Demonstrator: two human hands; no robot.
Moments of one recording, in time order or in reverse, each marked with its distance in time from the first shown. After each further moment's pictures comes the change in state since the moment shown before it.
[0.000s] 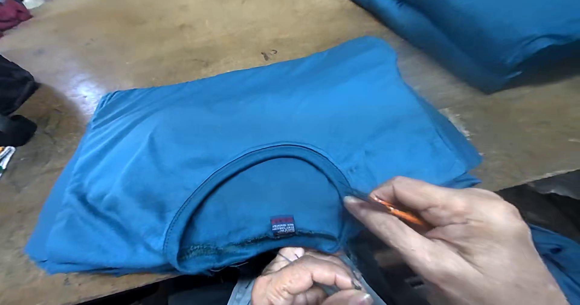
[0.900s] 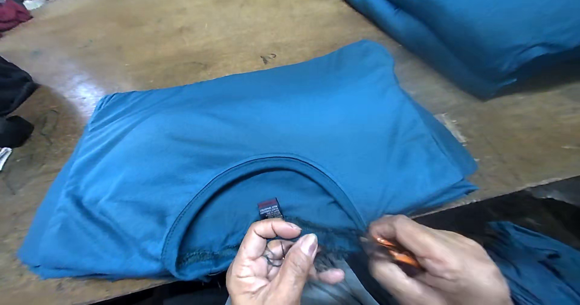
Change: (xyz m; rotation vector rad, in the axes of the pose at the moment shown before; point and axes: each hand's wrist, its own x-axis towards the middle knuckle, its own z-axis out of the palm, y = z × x) left_hand 0.020 0.001 0.013 -0.306 0.436 -0.040; right_hand -0.036 0.029 0.005 -0.009 -0.070 -0.115
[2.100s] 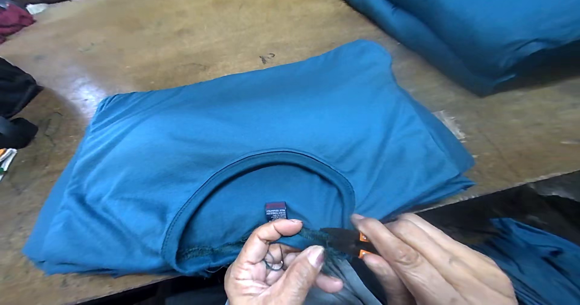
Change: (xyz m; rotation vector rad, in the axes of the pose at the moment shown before) left_hand -0.008 0.001 -0.004 0.011 -0.021 -0.017; right_hand -0.005 -0.005 0.007 -0.351 0.125 -0.299
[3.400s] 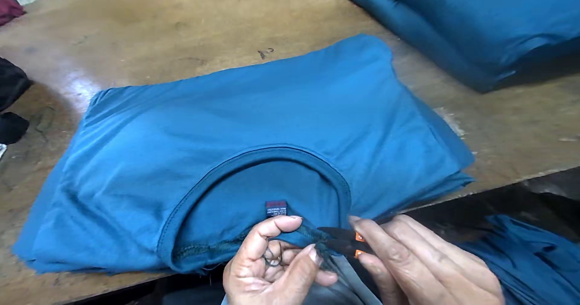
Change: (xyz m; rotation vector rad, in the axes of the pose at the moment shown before) left_hand 0.002 -0.007 -0.003 0.086 -0.008 0.050; right_hand -0.006 -0.003 0.002 -0.020 -0.030 0.023
